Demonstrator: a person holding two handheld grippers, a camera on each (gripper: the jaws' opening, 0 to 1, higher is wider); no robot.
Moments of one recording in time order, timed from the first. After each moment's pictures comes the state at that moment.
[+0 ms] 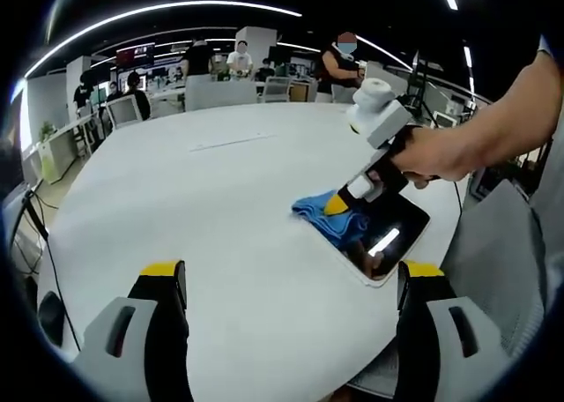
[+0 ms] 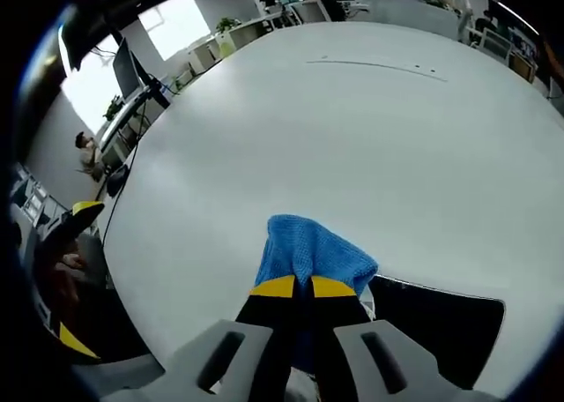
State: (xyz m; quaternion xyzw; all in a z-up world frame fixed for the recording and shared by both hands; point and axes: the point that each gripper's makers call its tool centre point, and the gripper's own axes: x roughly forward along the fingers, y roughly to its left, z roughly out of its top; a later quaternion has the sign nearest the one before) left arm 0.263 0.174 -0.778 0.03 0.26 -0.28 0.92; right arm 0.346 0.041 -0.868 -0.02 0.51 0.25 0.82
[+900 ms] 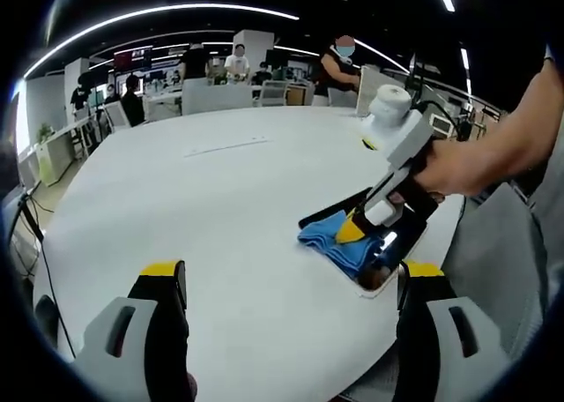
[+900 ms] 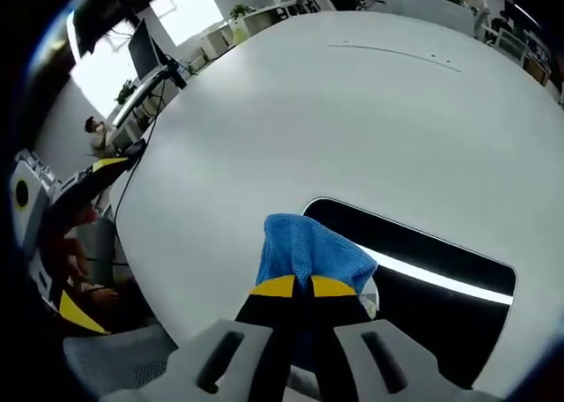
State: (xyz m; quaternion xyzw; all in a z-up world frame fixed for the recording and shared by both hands) left arm 0.264 0.157 -0.779 0.03 0.25 -0.29 0.92; right arm 0.299 0.044 -0.870 -0.03 0.53 0.28 0.80
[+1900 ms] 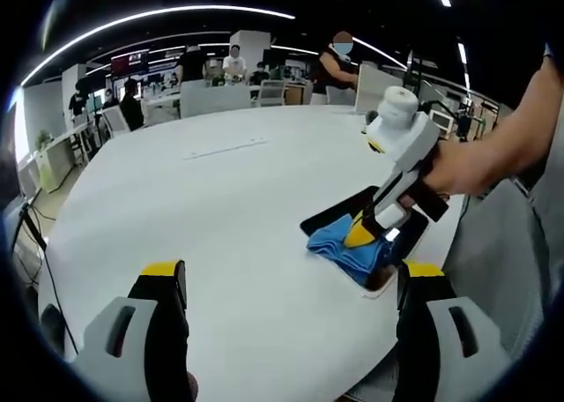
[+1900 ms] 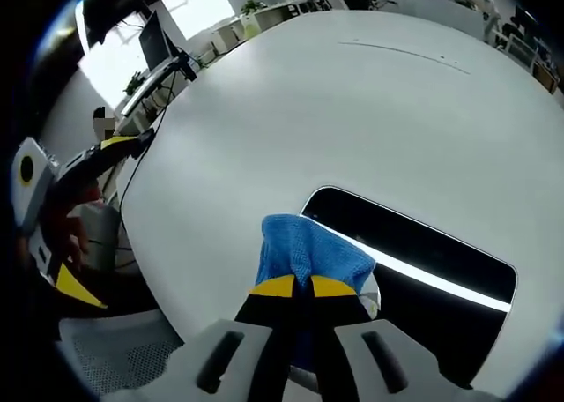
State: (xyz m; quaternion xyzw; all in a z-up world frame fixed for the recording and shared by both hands) left arm 0.268 0.156 -0.774 0.04 0.25 -0.29 0.92; right arm 0.289 0.038 -0.869 -0.05 0.53 0.31 0.79
